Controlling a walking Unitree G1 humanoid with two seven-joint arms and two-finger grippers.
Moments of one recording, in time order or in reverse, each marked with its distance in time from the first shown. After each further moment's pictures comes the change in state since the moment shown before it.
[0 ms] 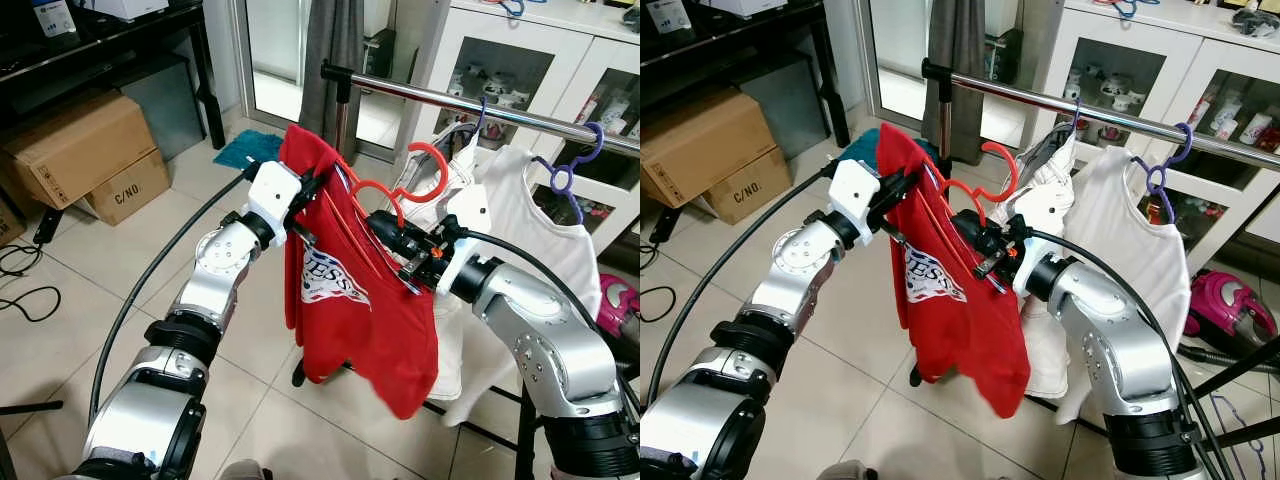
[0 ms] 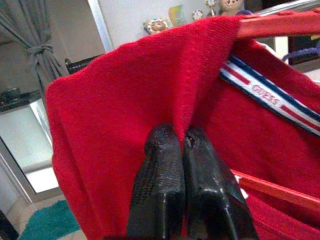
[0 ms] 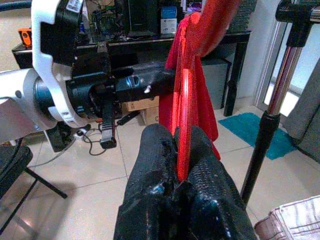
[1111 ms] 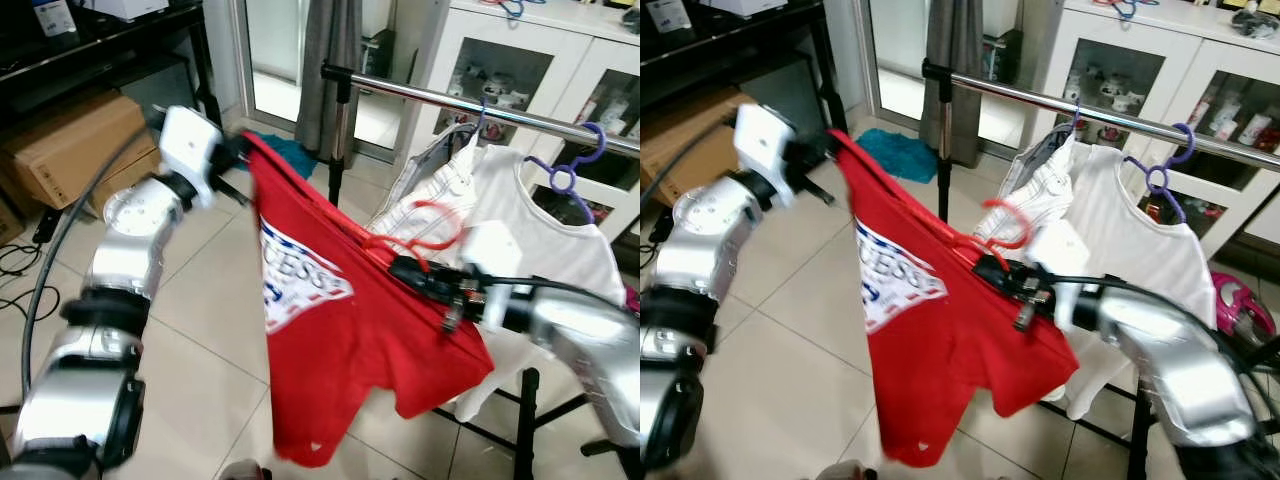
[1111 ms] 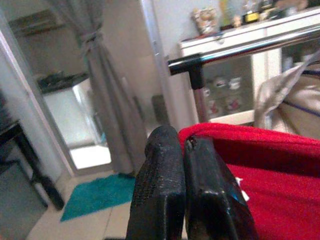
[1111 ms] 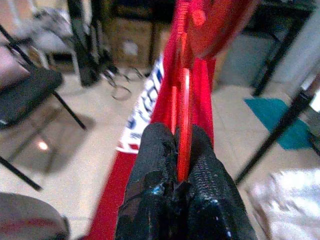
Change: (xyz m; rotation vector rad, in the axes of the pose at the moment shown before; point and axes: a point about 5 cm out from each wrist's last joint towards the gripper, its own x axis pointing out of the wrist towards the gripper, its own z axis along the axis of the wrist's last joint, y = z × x) left arm -0.033 0.091 0.026 0.002 0.082 0.145; right arm -0.049 -0.002 -0.001 -0.175 0.176 0.221
